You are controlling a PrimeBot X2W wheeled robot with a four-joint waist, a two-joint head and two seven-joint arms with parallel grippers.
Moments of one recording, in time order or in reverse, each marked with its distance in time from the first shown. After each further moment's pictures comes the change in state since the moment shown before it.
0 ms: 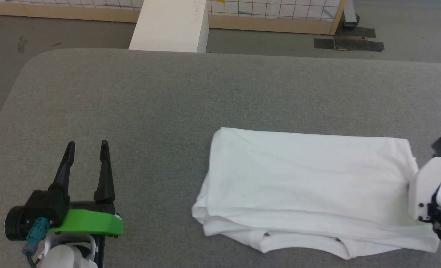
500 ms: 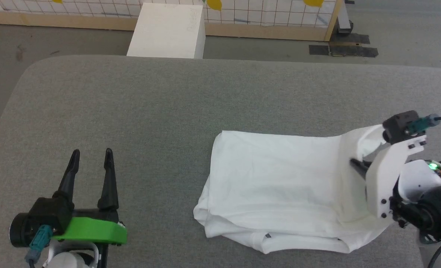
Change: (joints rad) left arm 0.035 -0.033 0.026 -0.005 0.019 -0.034 0.000; right arm 0.059 0.014 0.212 -0.476 0.187 0.000 0.190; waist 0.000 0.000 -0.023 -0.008
